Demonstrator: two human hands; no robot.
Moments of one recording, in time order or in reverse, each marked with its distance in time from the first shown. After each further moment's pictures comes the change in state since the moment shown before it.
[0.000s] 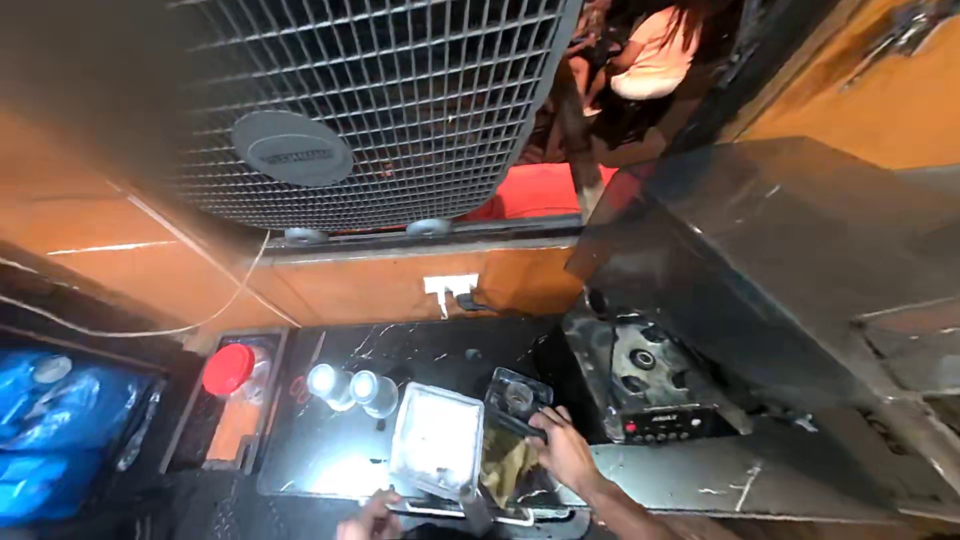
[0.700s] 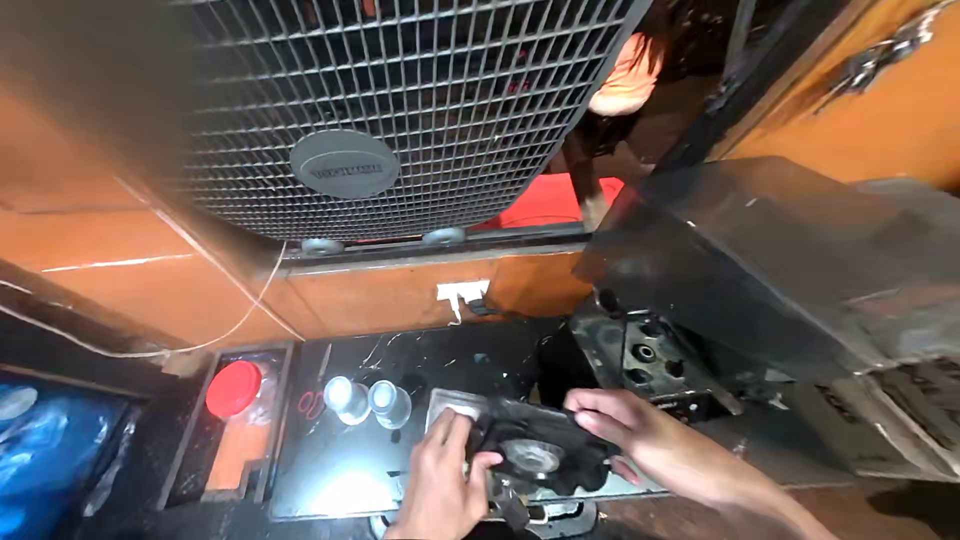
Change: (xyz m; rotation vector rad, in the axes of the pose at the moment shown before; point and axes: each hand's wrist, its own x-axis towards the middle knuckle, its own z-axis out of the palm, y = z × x) left_hand 0.071 0.084 -0.026 0.068 0.343 0.707; right_hand -0.100 -0.186 -0.212 0.510 -0.225 -0.067
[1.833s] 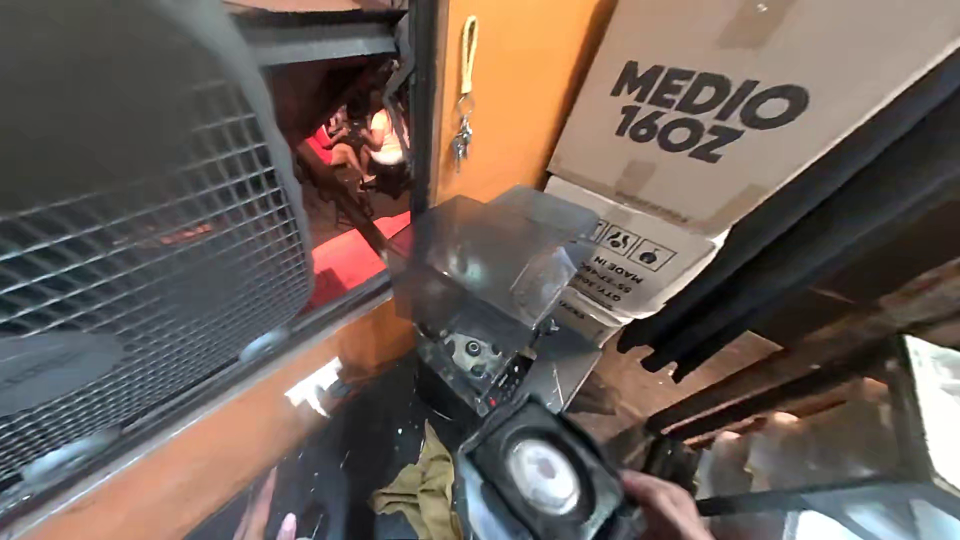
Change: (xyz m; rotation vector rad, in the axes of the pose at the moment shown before) left_hand 0.086 -0.082 -0.038 0.026 -0.480 -0.158; right_hand -0.125 0.129 0.077 0.797 1.333 -0.161
